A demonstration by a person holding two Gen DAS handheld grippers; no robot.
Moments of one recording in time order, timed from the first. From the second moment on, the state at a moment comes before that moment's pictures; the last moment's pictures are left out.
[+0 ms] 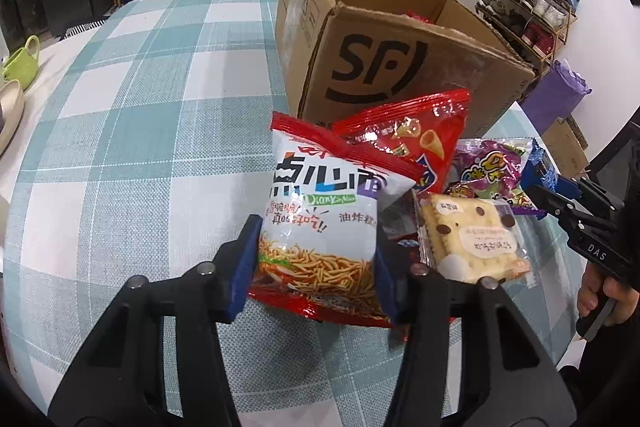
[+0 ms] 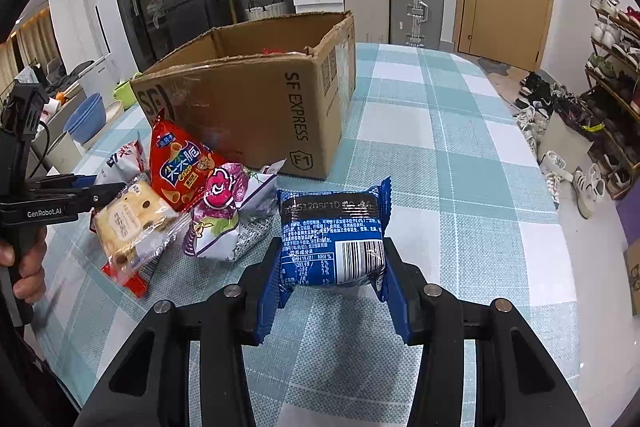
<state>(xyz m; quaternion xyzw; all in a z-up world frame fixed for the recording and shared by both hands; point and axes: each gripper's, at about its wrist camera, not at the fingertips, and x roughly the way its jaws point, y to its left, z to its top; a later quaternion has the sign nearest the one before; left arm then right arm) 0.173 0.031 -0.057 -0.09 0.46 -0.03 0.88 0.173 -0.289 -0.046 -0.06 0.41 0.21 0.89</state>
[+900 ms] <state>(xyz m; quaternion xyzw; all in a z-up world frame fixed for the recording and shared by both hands) 0.101 0.024 0.022 -0.11 0.37 -0.02 0.92 0.101 -0.291 0.023 -0.04 0.32 0.23 0.92</state>
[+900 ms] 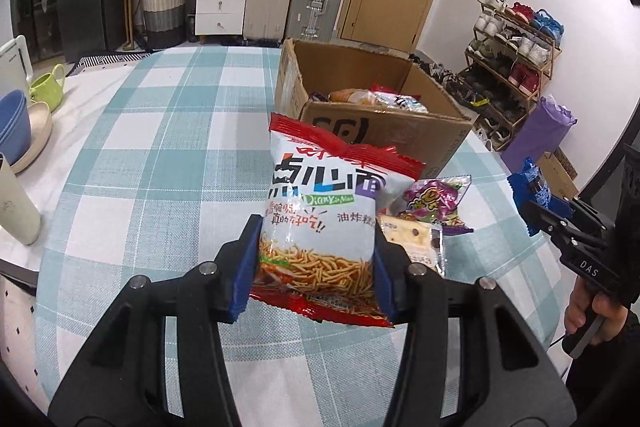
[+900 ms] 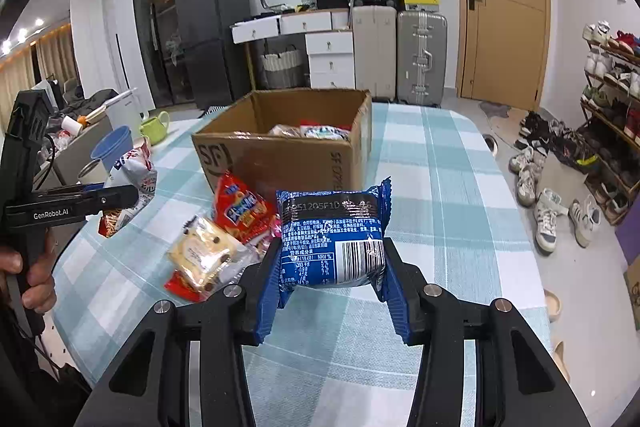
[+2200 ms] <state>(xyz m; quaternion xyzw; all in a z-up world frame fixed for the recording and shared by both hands) 0.159 0.019 0.066 -0.12 0.35 -0.03 0.93 0.172 -0.254 0.050 -0.03 0.30 0.27 0.92</state>
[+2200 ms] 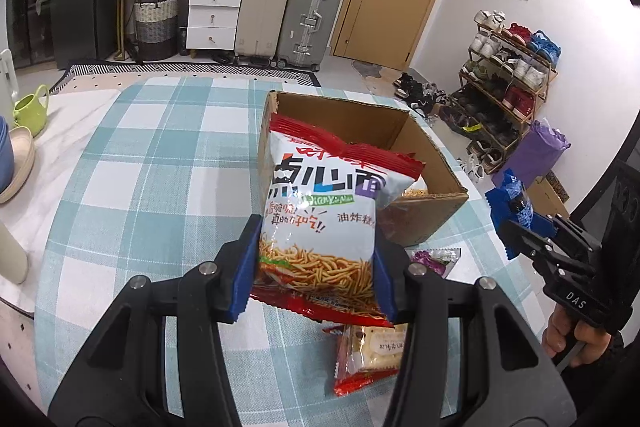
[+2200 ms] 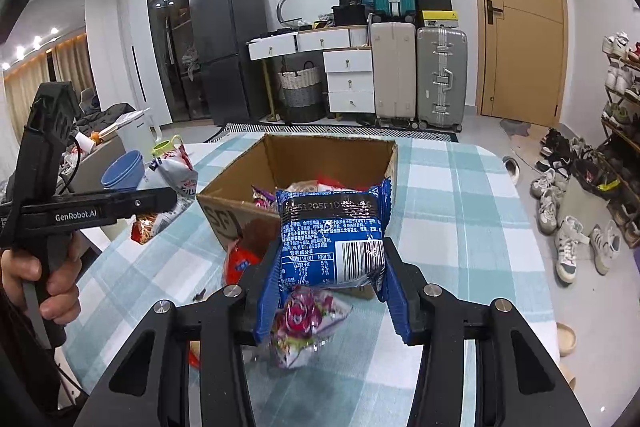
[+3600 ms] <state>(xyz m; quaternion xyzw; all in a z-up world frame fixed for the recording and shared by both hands) 0.282 0.016 0.056 -0.10 0.36 -0.03 0.93 0.270 -0.211 0.050 -0.05 0.32 0.28 0.90</state>
